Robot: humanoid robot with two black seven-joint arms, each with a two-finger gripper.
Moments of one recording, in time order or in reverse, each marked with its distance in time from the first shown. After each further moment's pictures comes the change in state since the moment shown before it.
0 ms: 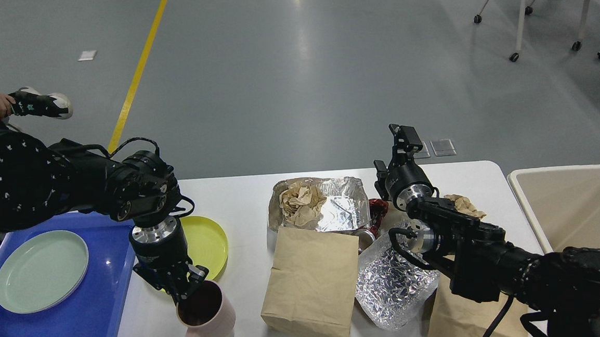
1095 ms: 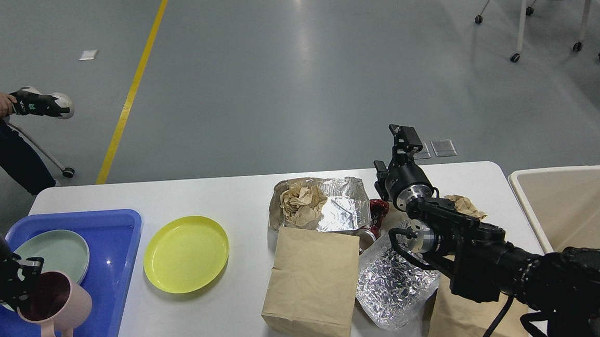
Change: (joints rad) left arm -0.011 0.575 0.077 0.014 0.002 0.000 0.093; right arm 0.000 0.000 0.000 0.000 0.000 0.000 0.000
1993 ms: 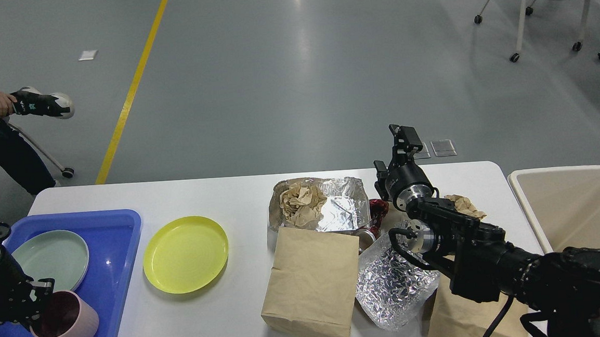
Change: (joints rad) left arm 0.248 -0.038 -0.125 0.180 -0.004 0.000 -0.002; right arm 0.000 0.000 0.000 0.000 0.000 0.000 0.000
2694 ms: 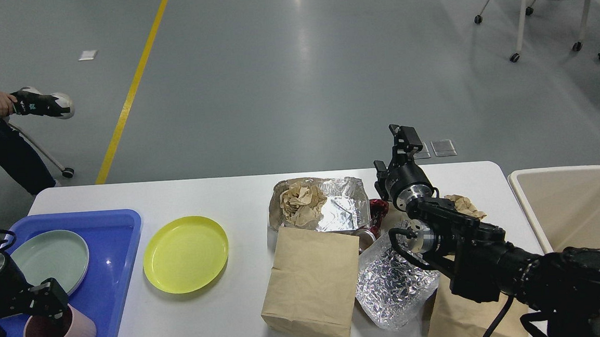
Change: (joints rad) left arm 0.002 -0.023 0.033 -0.008 0.000 0.000 0.000; right arm 0.000 0.000 0.000 0.000 0.000 0.000 0.000
